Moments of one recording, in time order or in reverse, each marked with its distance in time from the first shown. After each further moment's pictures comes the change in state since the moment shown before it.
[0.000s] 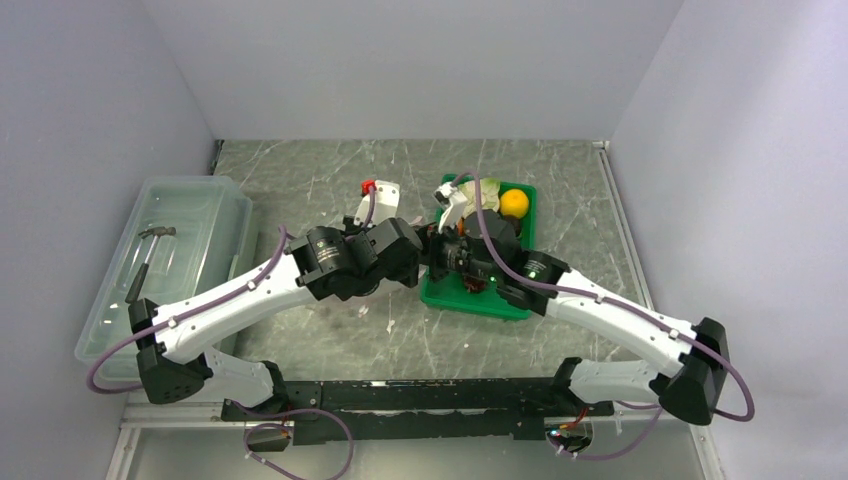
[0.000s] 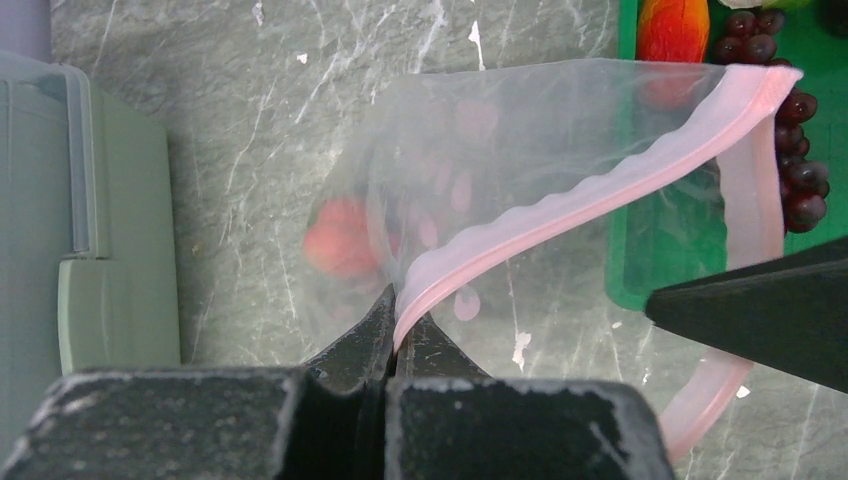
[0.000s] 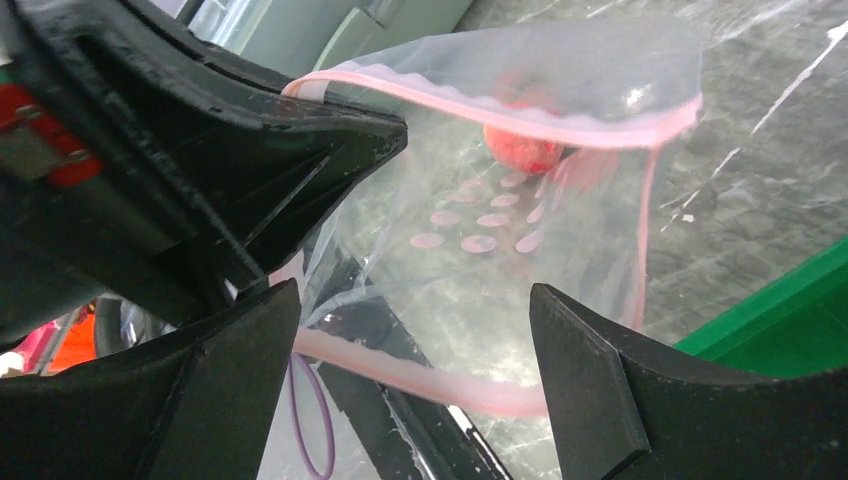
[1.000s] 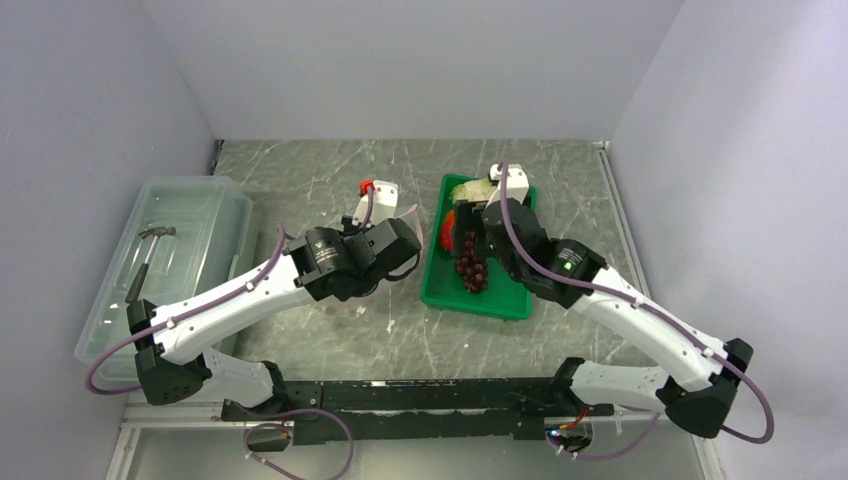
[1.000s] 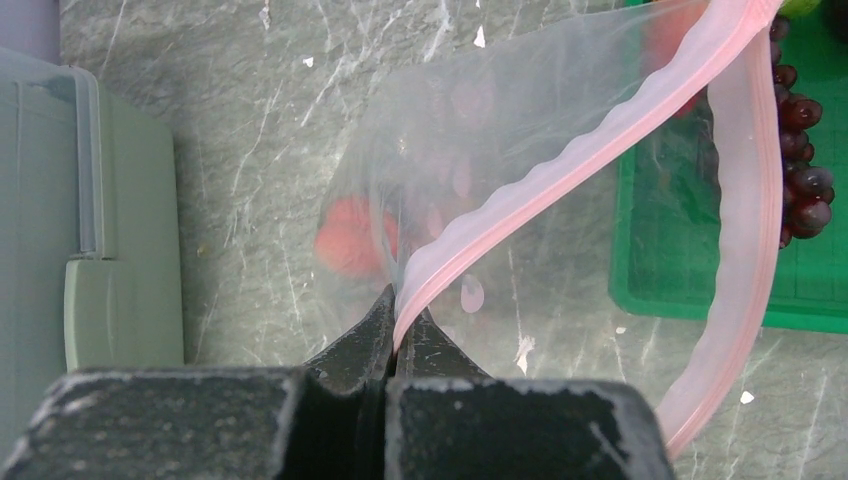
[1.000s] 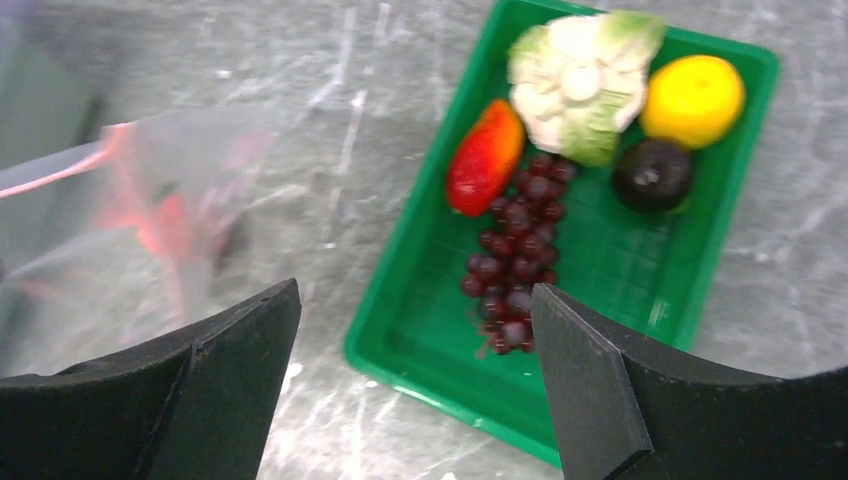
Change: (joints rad) left arm 0.000 -0.007 -0.004 0.002 -0.013 0.000; right arm -0.032 -0.115 0.163 -0.460 0.652 -0.134
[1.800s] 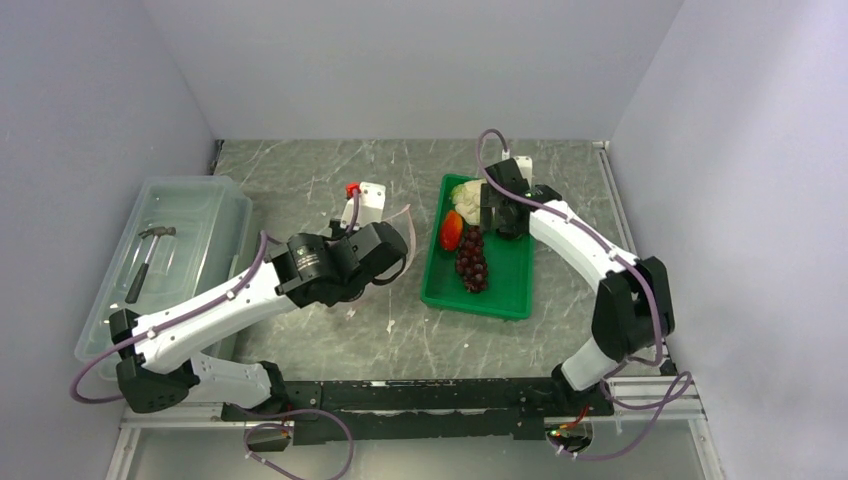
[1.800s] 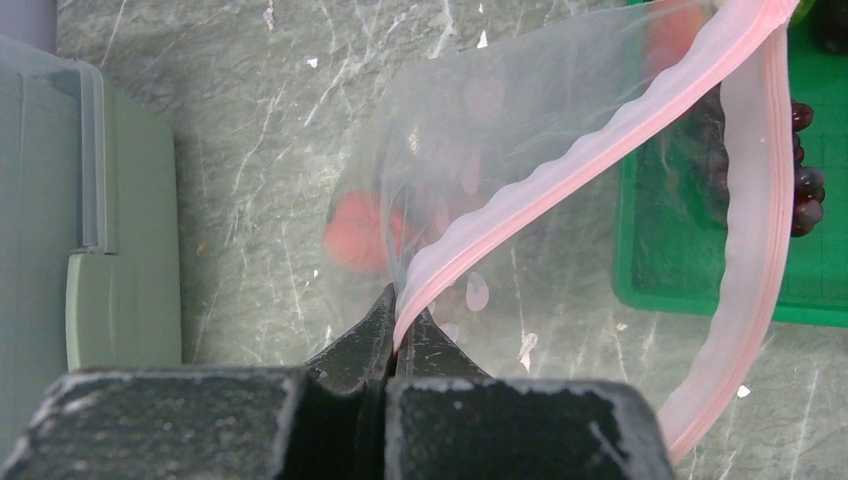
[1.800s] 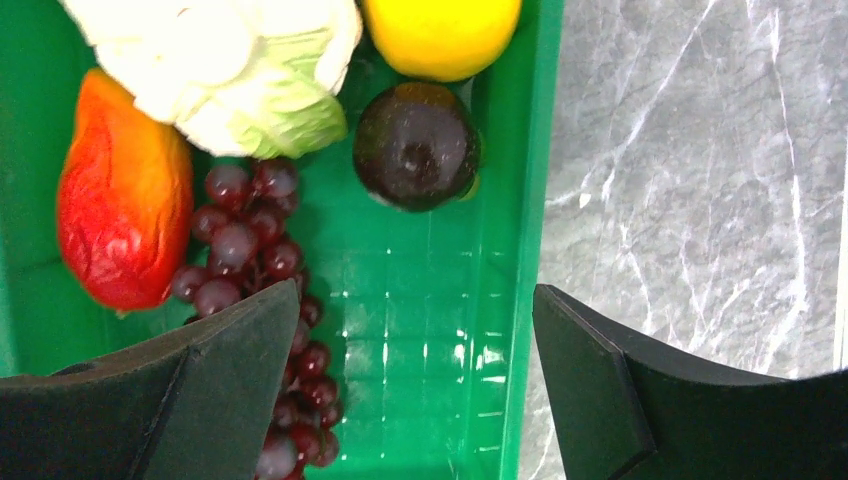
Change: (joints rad) left arm 0.000 -0.076 -0.051 0.017 -0.001 0.003; right arm -0.464 0.486 0.064 -0.052 -0.053 -0.105
